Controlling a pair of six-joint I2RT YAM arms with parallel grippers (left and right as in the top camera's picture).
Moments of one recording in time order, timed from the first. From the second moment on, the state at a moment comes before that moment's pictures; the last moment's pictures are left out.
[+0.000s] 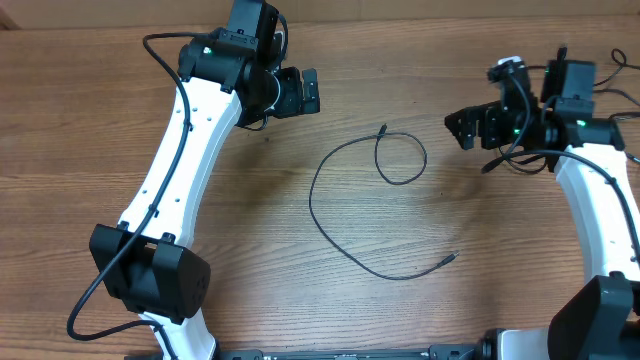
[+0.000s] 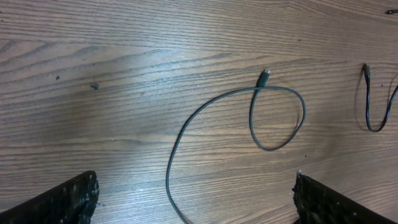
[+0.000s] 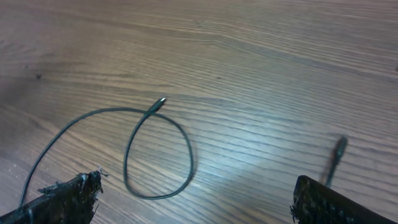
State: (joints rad) left arm -0.30 1.91 1.95 -1.18 0.21 -0.41; right arm -0.12 1.58 1.27 -0.65 -0.45 -0.28
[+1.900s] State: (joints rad) left arm -0.30 1.91 1.95 -1.18 0.21 -0.41; right arm 0.21 1.92 1.27 -0.52 -0.17 -0.48
